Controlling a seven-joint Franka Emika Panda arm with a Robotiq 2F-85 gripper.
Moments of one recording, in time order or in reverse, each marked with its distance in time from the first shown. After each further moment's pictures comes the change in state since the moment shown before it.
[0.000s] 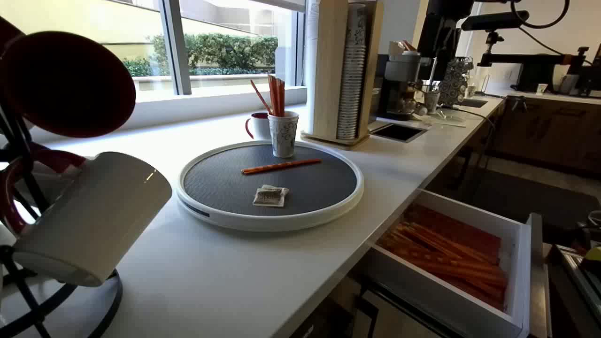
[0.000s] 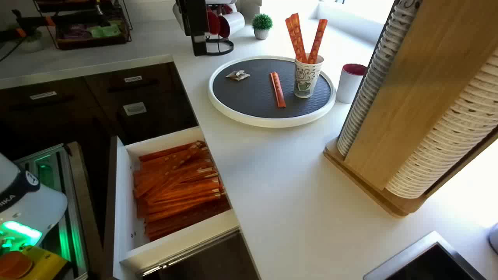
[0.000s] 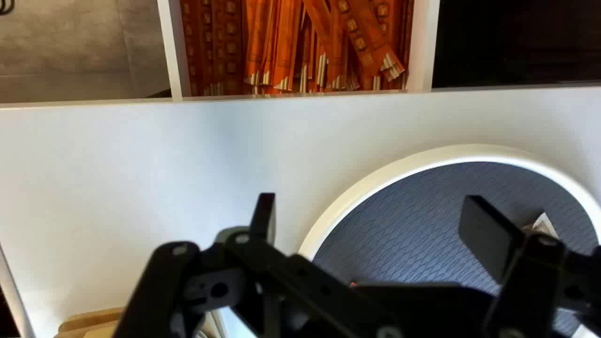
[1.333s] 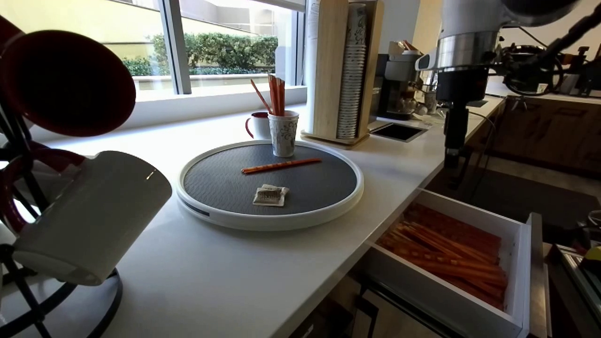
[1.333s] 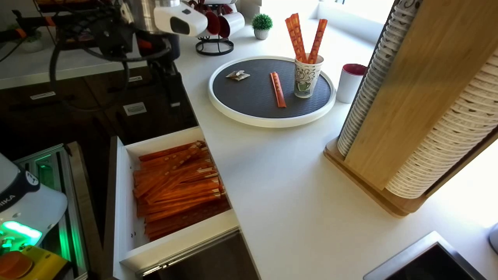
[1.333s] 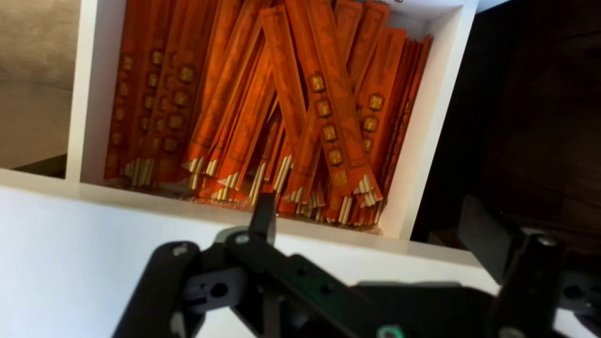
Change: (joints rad) arm 0.045 -0.029 0.058 -0.381 0.005 0.212 -0.145
